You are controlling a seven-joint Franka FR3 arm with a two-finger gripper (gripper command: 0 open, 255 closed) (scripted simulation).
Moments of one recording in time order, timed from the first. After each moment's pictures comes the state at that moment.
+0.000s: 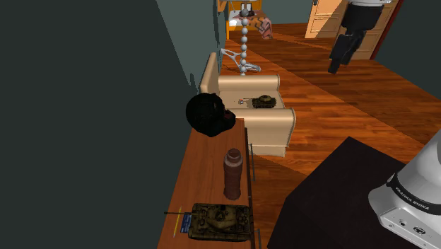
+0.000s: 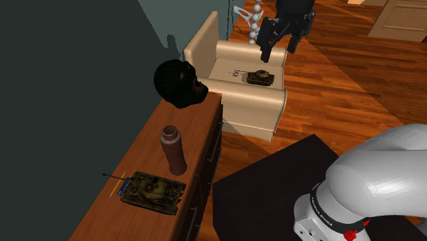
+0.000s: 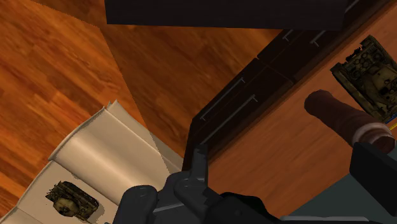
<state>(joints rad) -0.02 -0.77 0.04 -2.44 0.05 1.70 -0.07</state>
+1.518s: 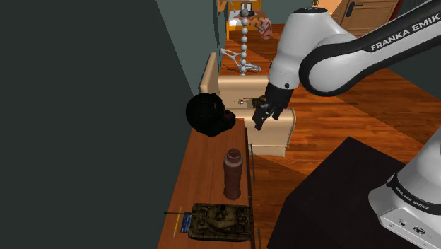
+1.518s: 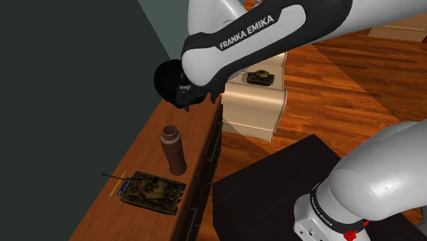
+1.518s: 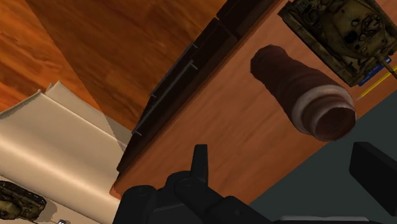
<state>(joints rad) 0.06 -0.32 0.41 -2.55 0.18 2.41 0.32</state>
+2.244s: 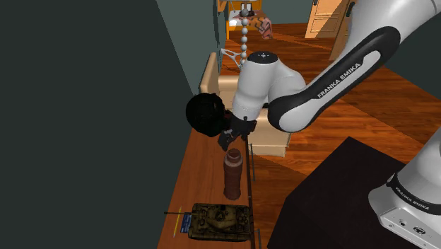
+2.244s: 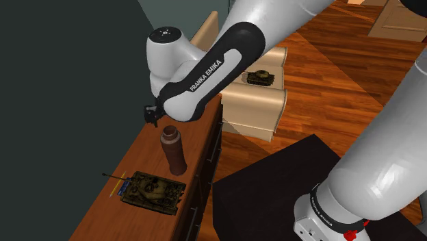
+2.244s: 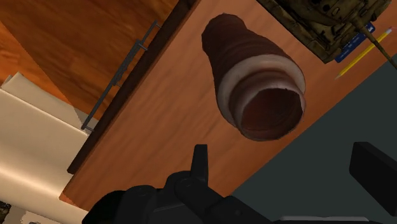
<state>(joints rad) 0.06 0.13 0.53 -2.35 -0.22 2.67 0.77</state>
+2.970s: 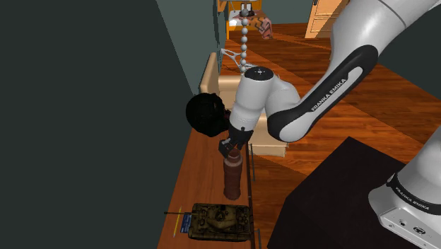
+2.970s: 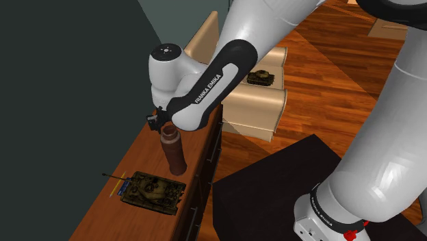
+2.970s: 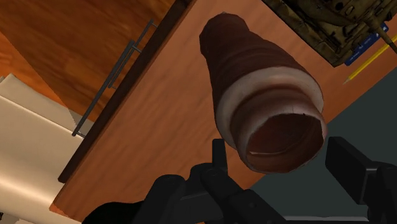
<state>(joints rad) 0.10 0.24 0.47 -2.34 -0.36 2.75 0.89</state>
